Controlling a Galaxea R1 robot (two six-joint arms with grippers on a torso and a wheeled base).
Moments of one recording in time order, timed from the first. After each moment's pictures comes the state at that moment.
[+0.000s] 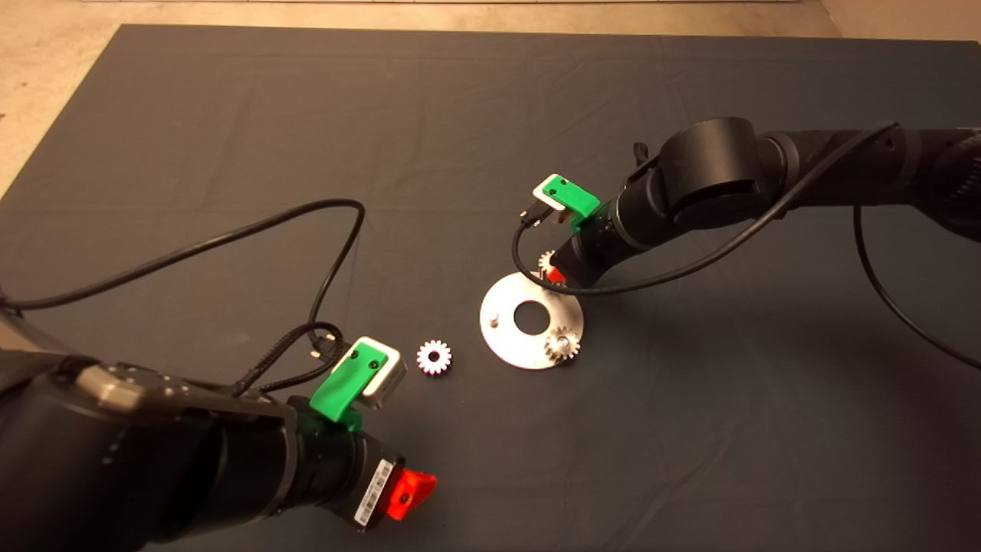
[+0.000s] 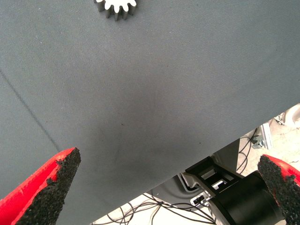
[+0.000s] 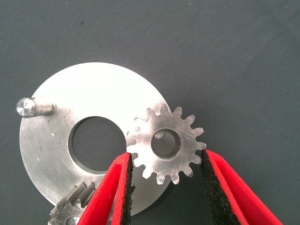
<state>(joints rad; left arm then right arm) -0.26 2.35 -0.30 0.65 1.53 -1.55 0.35 2.63 -1.06 -0.55 -1.28 0.85</state>
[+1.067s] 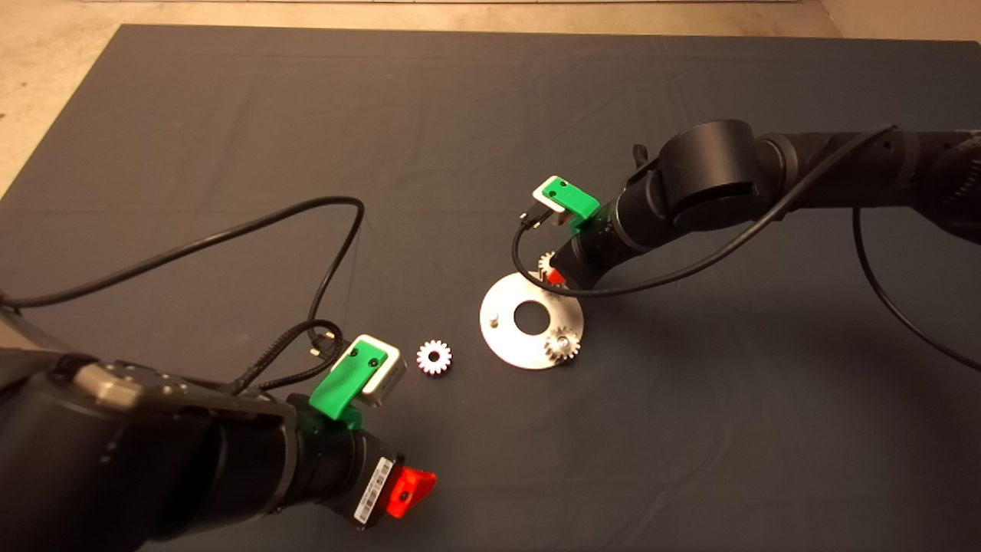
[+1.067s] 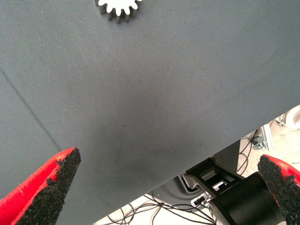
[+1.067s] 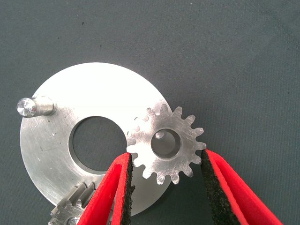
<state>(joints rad) -0.26 2.35 -0.30 0.66 1.53 -1.55 0.34 2.63 -1.06 -0.55 -1.28 0.85</state>
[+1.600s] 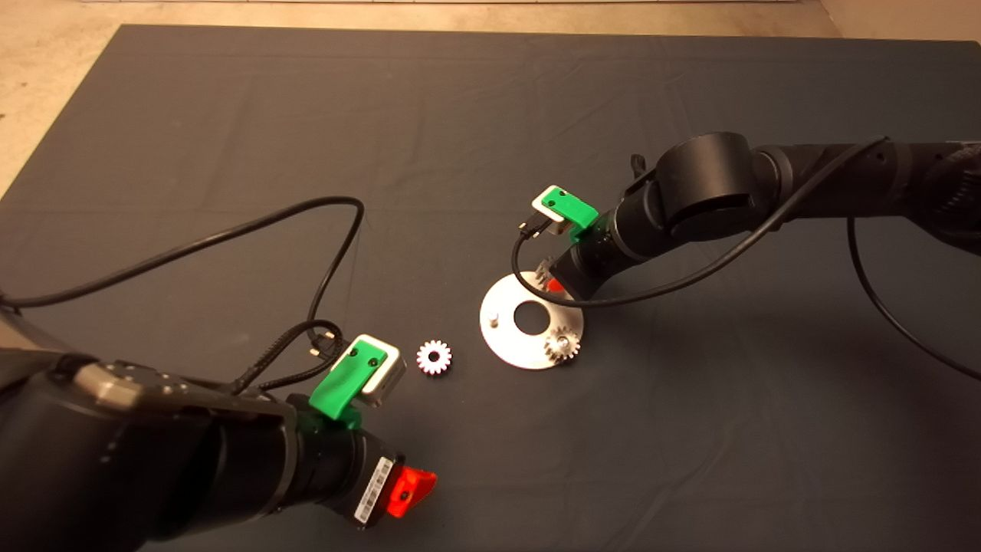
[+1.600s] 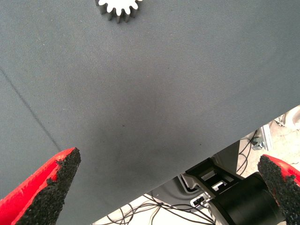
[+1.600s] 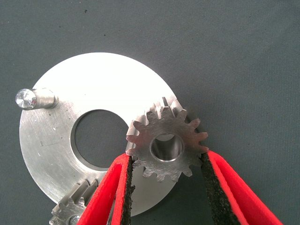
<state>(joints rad) -0.26 2.35 -0.30 0.65 1.53 -1.55 0.32 2.63 -1.05 -0.56 -1.29 0.85</state>
